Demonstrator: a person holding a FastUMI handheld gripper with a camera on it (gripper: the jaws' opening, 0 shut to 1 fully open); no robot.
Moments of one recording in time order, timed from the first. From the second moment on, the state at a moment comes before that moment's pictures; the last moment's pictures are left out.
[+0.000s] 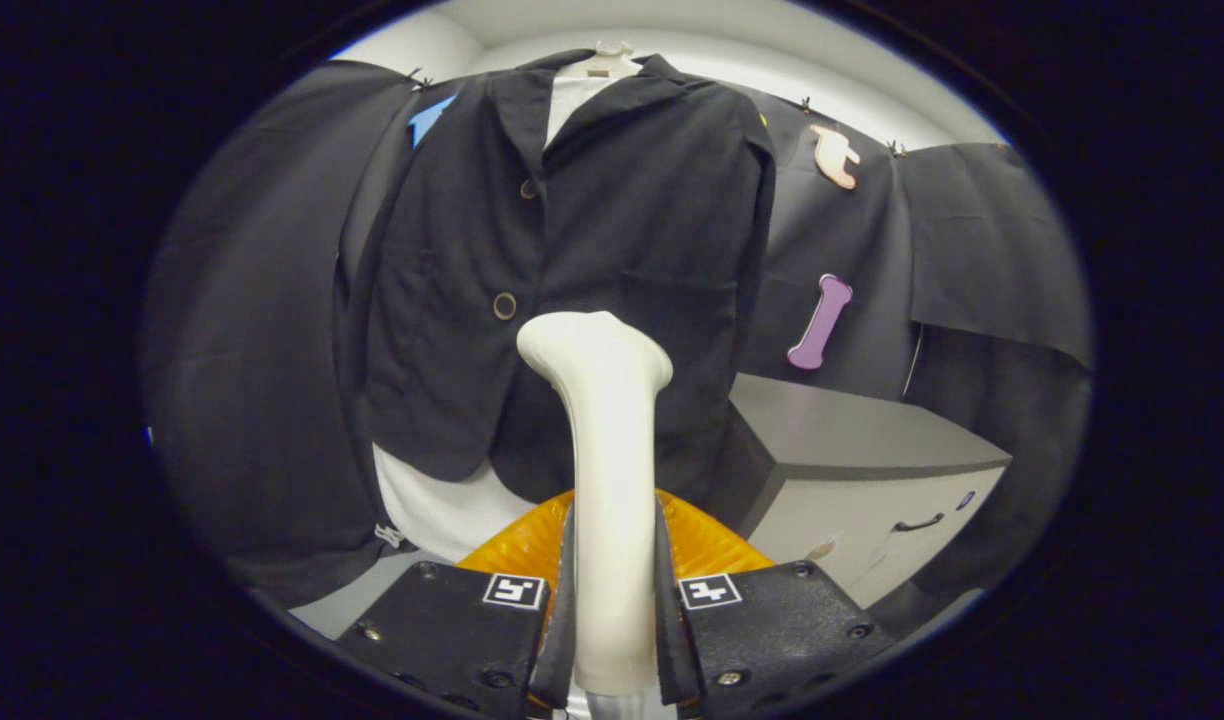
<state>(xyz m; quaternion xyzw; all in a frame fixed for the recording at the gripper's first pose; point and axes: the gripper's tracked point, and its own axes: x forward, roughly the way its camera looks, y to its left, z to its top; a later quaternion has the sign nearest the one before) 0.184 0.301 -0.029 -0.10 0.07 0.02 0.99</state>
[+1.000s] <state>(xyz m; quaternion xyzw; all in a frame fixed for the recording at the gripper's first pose) 0.156 0.332 0.006 -0.13 0.02 0.03 0.99</state>
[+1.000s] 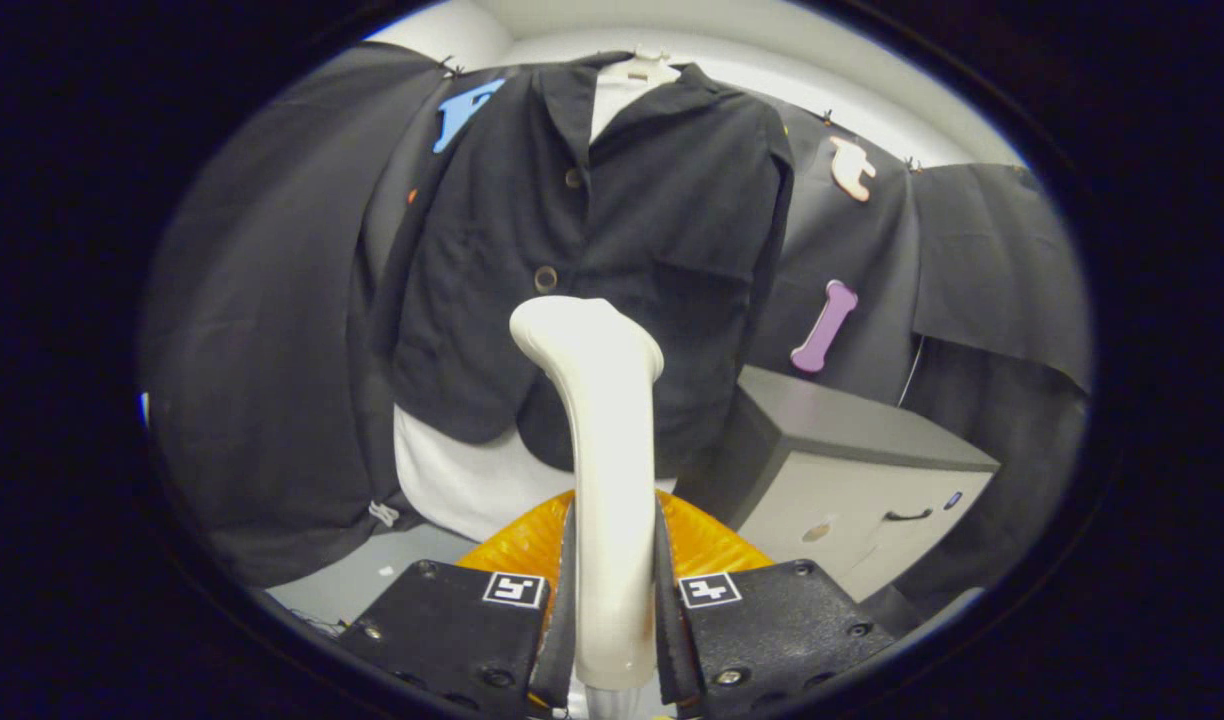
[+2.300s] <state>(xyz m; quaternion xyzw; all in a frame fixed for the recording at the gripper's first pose) 0.240 0.500 0.349 -0.14 -0.26 0.01 0.96</state>
